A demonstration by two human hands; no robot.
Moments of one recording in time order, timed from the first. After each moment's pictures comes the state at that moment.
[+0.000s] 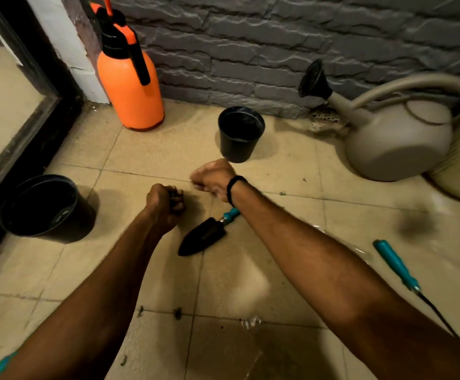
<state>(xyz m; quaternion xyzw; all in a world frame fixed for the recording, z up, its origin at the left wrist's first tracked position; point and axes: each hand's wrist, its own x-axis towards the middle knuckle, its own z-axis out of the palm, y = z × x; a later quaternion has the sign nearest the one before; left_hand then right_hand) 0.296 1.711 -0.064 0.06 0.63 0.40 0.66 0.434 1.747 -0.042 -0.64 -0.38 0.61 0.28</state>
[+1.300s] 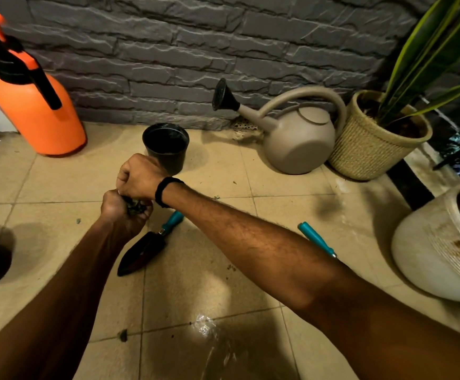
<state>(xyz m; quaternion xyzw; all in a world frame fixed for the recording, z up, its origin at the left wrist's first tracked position) 0.361 1.703 -0.020 0.01 0.50 0.47 0.73 0.433 1.721 0.032 -0.66 -0.67 0.29 0.16</state>
